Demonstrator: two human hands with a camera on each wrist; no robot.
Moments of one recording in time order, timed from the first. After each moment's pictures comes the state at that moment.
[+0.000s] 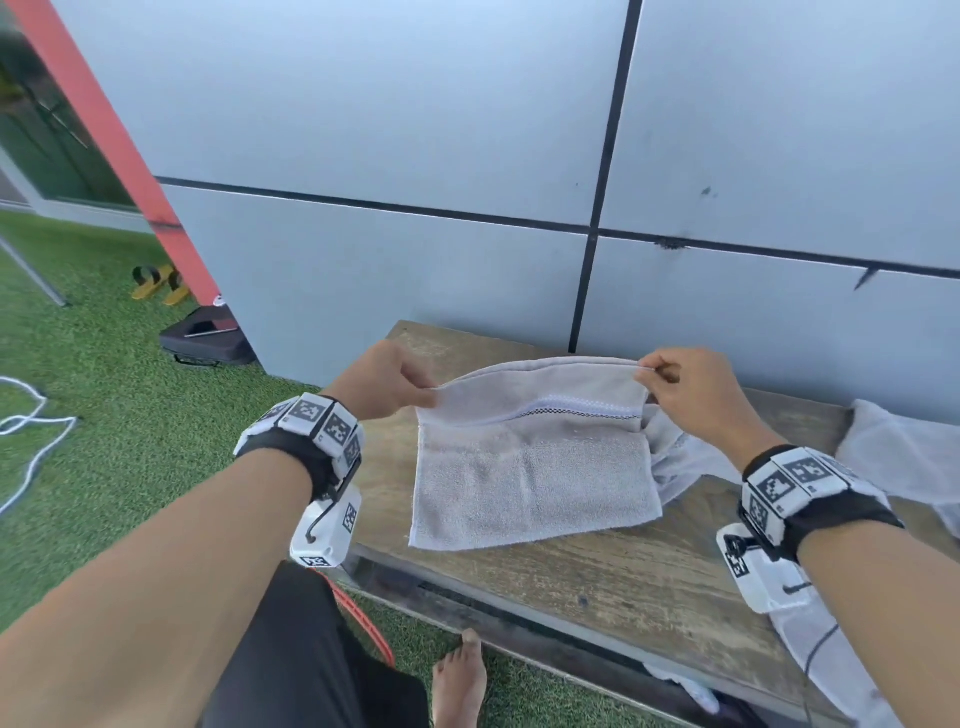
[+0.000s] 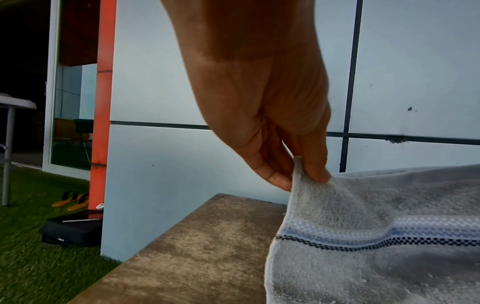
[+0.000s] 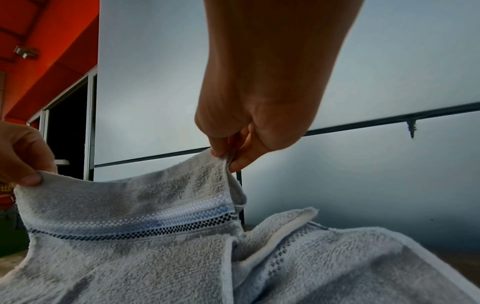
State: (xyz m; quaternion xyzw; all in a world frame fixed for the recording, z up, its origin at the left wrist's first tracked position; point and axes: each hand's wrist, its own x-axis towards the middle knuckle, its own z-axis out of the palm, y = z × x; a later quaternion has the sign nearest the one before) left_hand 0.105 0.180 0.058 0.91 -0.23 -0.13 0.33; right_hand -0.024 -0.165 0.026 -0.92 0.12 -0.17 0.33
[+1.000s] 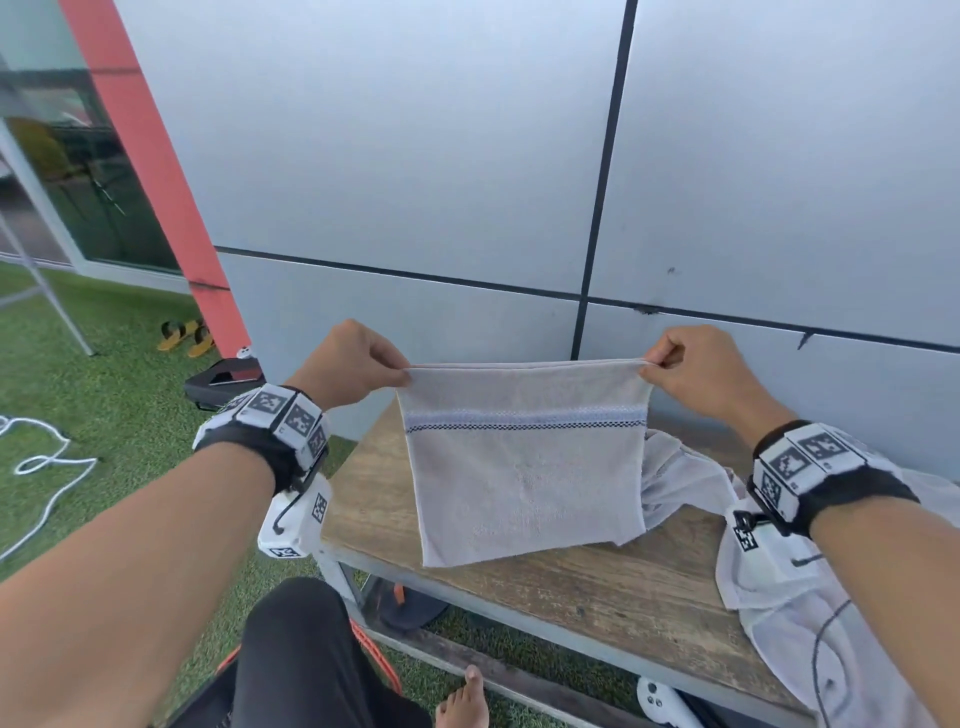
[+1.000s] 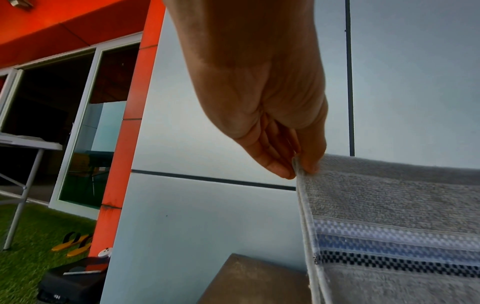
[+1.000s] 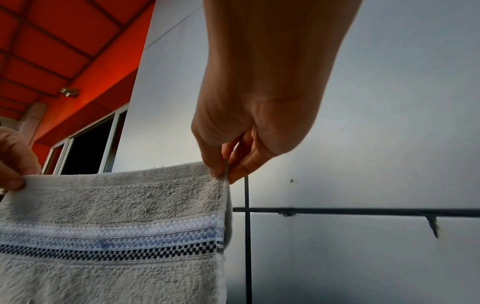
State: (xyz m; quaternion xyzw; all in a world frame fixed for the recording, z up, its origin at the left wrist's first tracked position) left_hand 0.065 0.239 0.156 0.91 -0.22 0.01 0.35; right_hand -0.068 -0.135 0.140 -0.92 0.10 -0.23 0.29
